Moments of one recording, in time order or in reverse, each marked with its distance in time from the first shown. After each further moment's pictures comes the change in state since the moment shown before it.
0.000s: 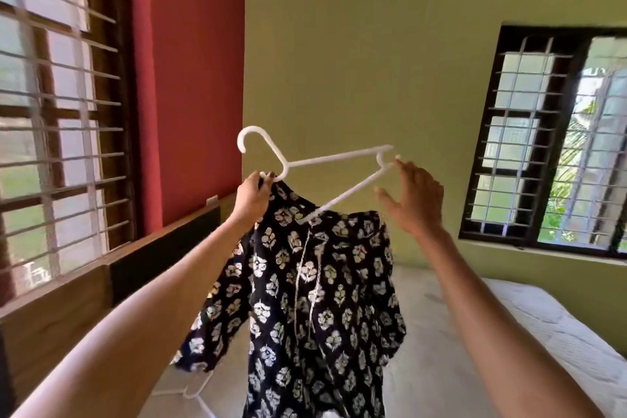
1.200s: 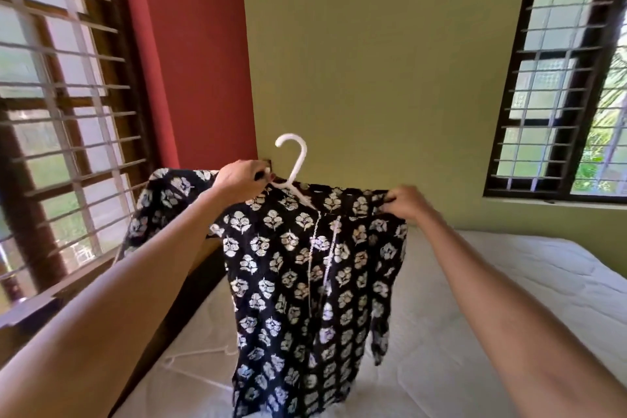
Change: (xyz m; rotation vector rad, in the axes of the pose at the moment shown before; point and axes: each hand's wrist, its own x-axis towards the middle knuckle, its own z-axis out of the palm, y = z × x) left_hand -0.004 -0.022 -0.050 0.723 -0.297 0.205; right_hand -0.028 -0.004 0.066 0.235 -0.688 0.225
